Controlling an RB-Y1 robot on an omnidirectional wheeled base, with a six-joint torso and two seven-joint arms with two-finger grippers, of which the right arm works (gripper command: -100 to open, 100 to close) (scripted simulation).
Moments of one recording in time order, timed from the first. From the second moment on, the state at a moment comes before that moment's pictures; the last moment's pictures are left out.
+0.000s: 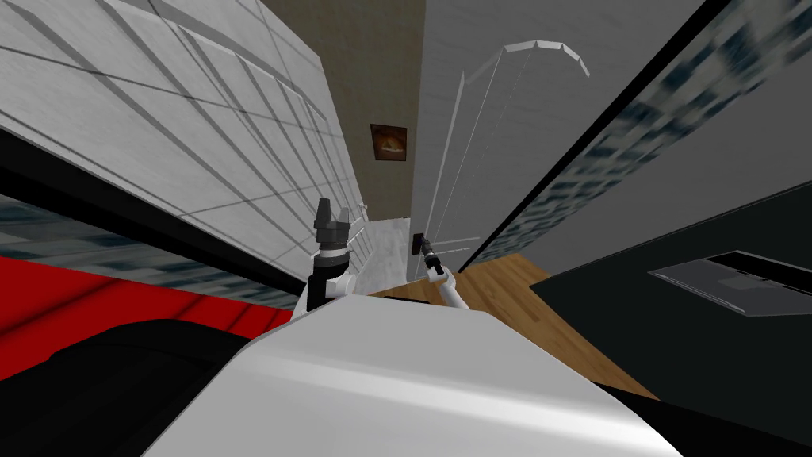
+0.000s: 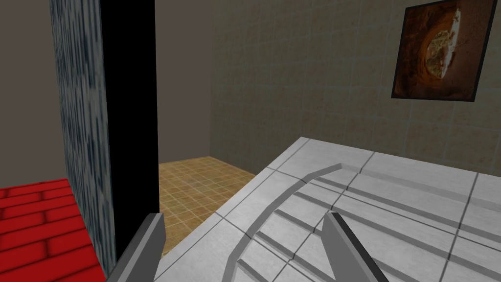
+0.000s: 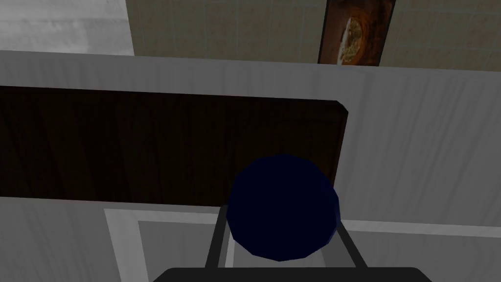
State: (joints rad) arm -0.25 -0.02 0.18 -0.99 0.08 -0.35 -0.10
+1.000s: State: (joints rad) arm -0.23 -0.03 0.18 -1.02 0.07 -0.34 -0.11
